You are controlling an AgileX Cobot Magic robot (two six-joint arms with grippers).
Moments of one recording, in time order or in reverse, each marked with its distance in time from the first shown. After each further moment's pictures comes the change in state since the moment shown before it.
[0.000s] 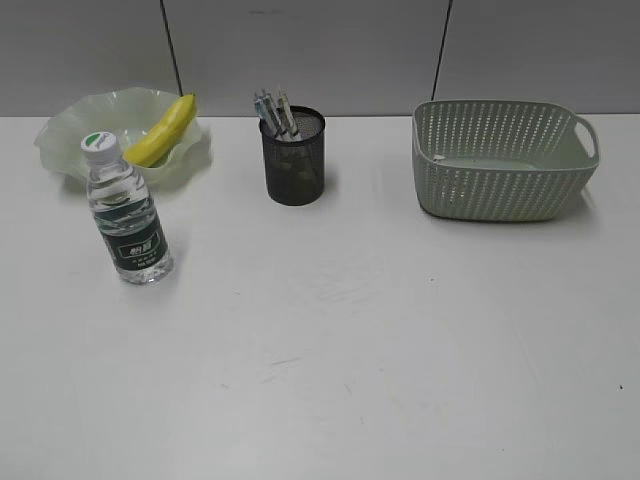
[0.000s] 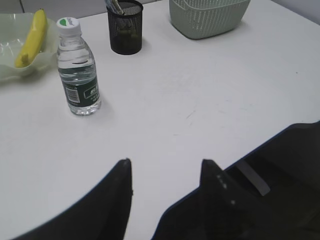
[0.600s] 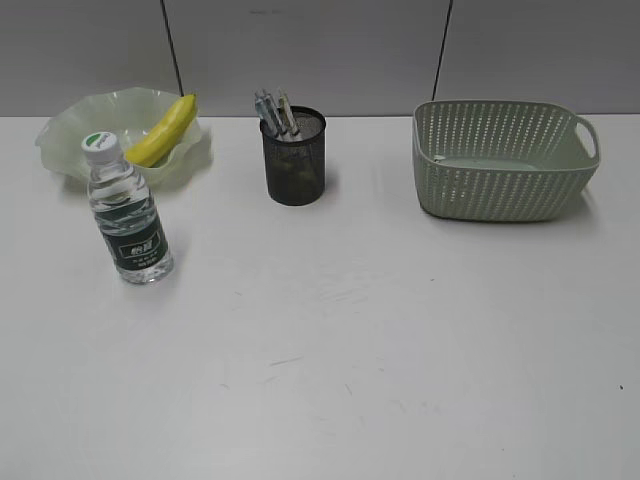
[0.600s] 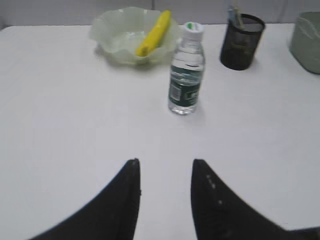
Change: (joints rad) left arm 0.420 -0.011 0.000 0.000 -0.001 0.000; right arm -0.319 -0.002 0.000 0.001 -0.001 0.000
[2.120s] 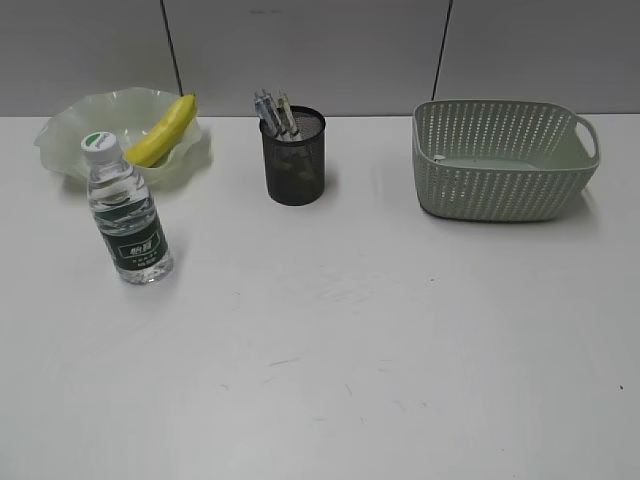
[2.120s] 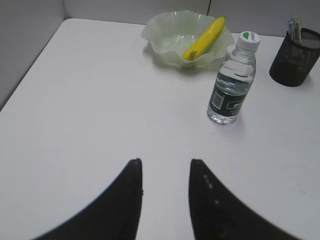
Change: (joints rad) left arm 0.245 0.000 0.000 0.000 0.000 0.000; right arm 0.113 0.000 0.000 0.001 0.000 0.000
